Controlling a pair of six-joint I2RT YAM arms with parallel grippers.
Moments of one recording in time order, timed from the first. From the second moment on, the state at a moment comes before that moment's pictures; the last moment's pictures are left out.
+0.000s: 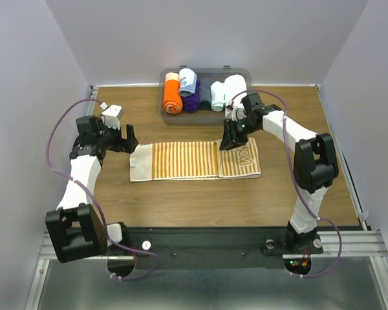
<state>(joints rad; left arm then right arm) 0.18 1.25 0.88 -0.31 0.50 0.19 0.33 1.95 1.49 -0.70 -0.65 0.20</state>
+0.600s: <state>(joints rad) -0.10 1.29 0.82 -0.30 0.42 0.35 0.19 1.94 1.37 -0.82 -0.37 -0.17</state>
